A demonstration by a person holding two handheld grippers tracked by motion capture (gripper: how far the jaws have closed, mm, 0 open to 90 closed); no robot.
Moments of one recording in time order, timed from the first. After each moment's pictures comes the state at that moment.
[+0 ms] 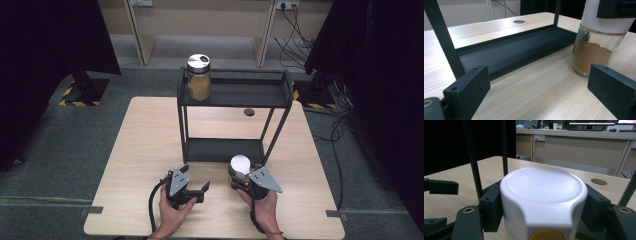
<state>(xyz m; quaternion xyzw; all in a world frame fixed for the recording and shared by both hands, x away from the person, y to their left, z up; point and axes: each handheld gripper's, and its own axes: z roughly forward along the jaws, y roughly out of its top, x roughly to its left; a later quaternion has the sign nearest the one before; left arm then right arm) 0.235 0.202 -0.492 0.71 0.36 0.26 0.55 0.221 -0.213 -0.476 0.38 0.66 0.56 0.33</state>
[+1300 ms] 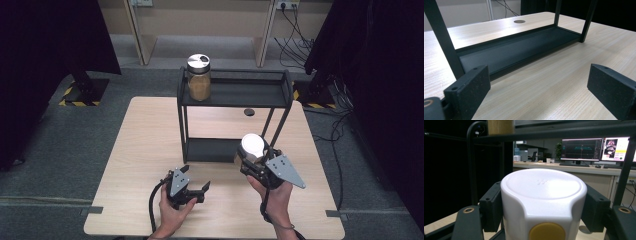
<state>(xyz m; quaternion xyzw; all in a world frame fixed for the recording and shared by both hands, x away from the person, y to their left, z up) 0.235 0.200 -0.492 0.71 0.36 0.26 0.54 0.208 -0.221 -0.408 0.34 0.59 0.62 0.39</state>
